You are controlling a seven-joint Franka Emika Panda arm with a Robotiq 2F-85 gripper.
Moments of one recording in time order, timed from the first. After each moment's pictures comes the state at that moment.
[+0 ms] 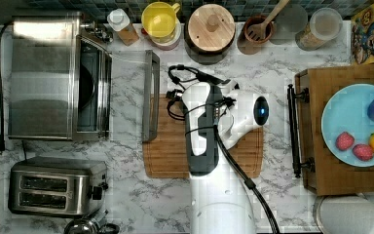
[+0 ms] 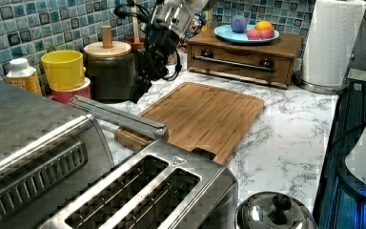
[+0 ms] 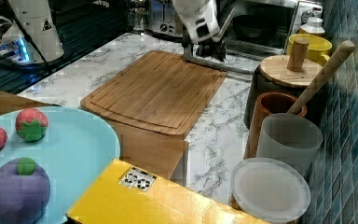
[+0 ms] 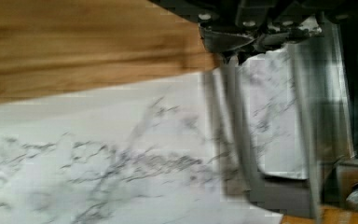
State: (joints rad) arm -0.03 0.39 -0.04 -2.12 1.11 0.79 -1.46
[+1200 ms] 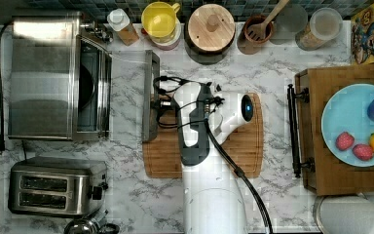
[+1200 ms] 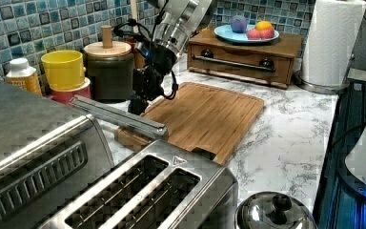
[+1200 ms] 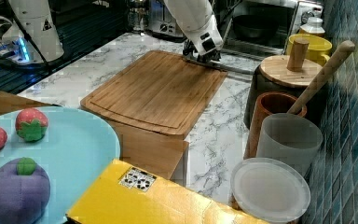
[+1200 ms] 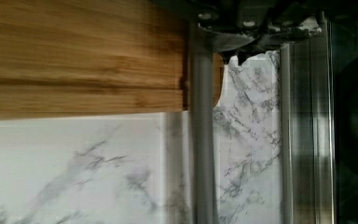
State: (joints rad) arm -0.03 0.45 0.02 -2.11 1.13 0.69 -1.59
